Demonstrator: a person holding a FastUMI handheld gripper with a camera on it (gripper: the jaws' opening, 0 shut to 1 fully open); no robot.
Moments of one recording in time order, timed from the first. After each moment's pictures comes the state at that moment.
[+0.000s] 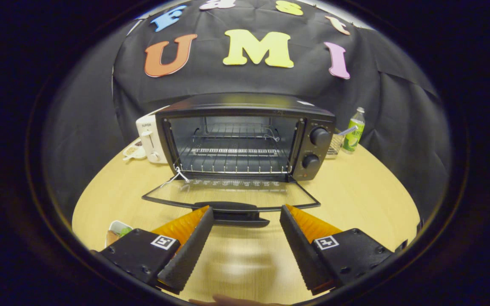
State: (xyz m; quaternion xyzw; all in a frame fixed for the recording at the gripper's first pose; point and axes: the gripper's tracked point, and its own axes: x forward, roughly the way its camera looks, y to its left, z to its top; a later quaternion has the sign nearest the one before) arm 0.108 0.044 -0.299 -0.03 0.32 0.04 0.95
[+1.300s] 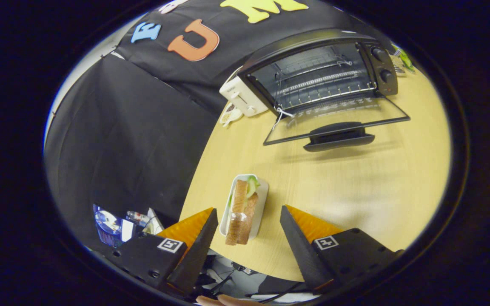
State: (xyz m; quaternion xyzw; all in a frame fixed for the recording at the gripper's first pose) arm -0.034 0.155 -0.276 0.21 0.53 0.31 0.76
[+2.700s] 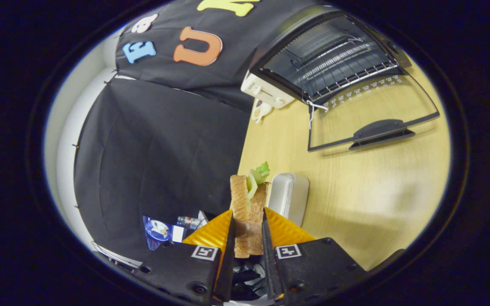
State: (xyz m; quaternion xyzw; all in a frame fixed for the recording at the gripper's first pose) arm -0.010 0.168 -0.226 0.33 0.51 0.40 0.69
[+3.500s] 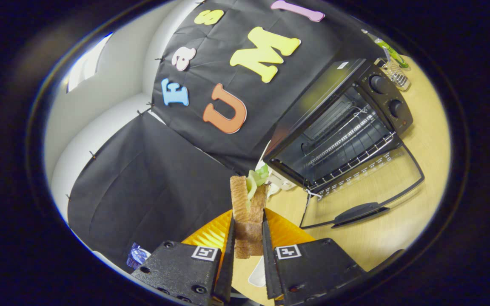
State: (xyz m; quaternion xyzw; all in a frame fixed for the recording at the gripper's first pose) arm 0.080 0.125 -0.194 0.40 0.26 0.35 0.80
